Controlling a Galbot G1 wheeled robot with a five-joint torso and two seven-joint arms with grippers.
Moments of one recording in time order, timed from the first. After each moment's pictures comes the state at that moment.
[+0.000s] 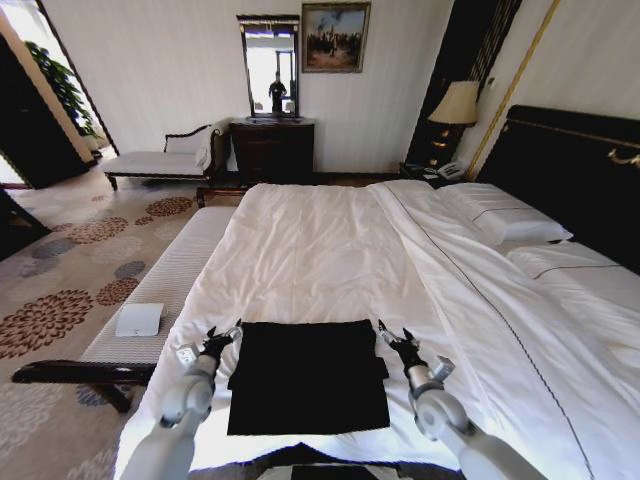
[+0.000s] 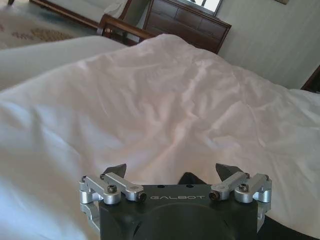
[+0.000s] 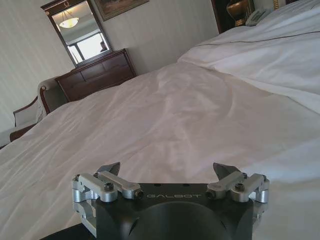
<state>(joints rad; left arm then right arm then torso) 1.30 -1.32 -0.50 -1.74 -0.68 0.28 -0.19 -1.37 0.90 0.19 1.82 0.98 0.19 0.38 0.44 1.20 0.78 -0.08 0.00</state>
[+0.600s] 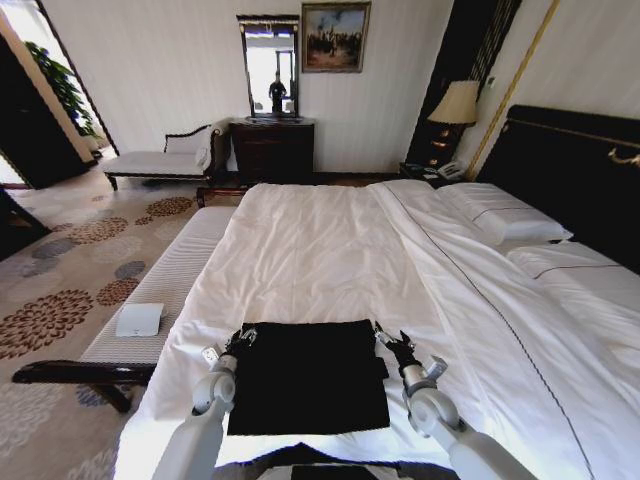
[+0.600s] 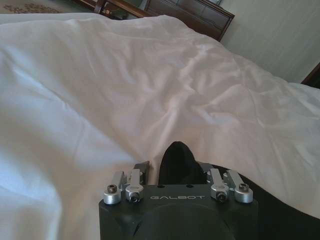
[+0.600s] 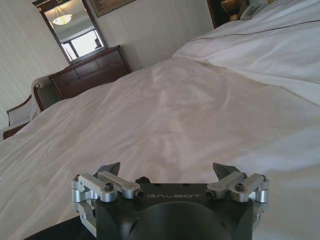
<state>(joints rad) 1.27 -1.38 -0.48 -1.63 -0.67 0.24 -0.15 -1.35 0.92 0.18 1.78 0.98 0.19 0.37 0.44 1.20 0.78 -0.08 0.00</state>
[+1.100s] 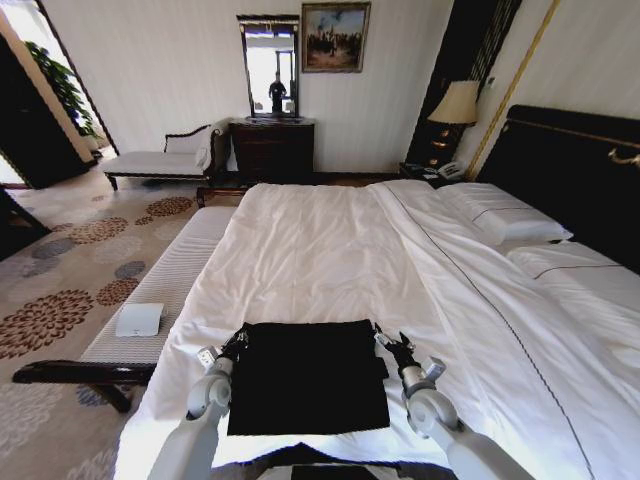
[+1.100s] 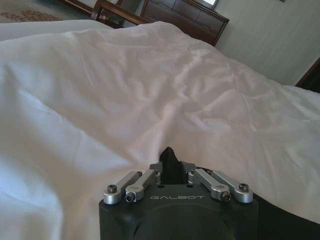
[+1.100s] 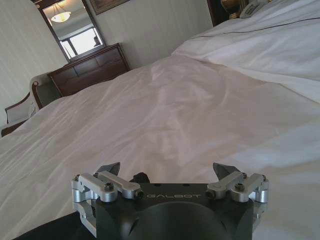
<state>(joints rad) 1.30 -1.37 -0.48 -1.69 -0.66 0.25 -0.15 -1.36 0.93 0.18 1.78 0.97 0.19 0.38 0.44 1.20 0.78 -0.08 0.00</state>
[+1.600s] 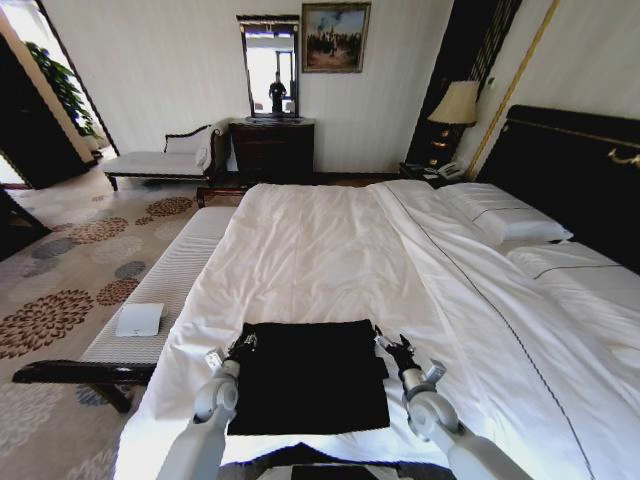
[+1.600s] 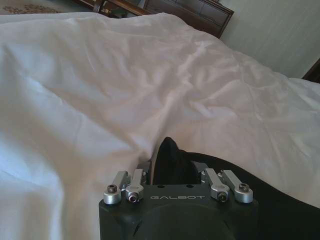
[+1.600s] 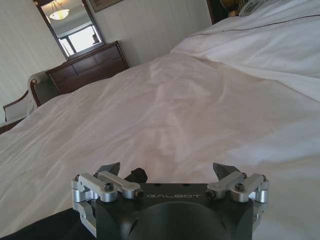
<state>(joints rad) 1.29 -1.39 -0.48 -1.65 -0.64 0.25 -0.15 -1.37 0.93 0.18 1.78 0.97 0.19 0.38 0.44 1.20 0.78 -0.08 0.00</state>
